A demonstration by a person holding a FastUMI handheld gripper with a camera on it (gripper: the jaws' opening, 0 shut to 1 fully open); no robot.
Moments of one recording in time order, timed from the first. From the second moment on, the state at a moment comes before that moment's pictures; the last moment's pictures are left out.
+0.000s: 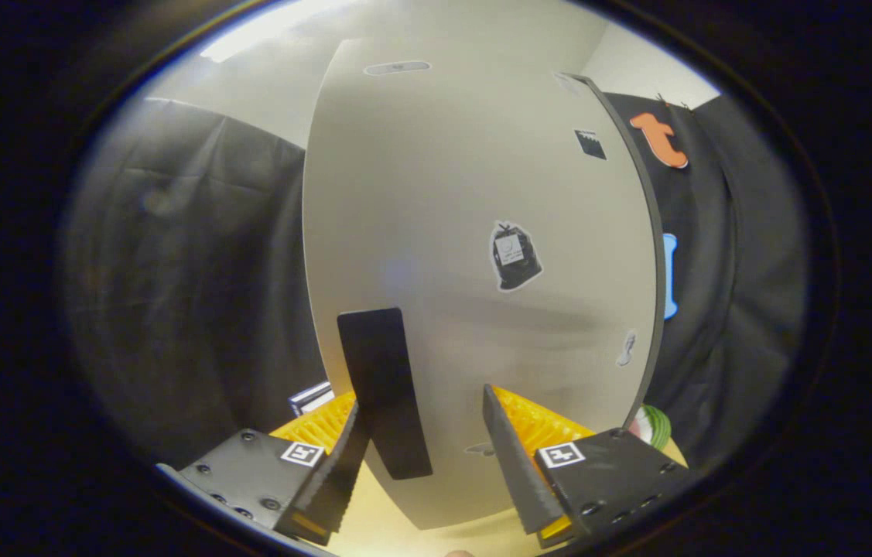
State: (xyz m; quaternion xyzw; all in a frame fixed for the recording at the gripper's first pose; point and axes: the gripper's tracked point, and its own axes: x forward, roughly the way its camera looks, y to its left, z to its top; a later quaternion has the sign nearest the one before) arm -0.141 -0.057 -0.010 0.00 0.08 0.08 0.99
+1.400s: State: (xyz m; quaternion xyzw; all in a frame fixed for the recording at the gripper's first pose) arm -0.021 -0.036 -0.019 -0.02 0.07 -0.03 1.00
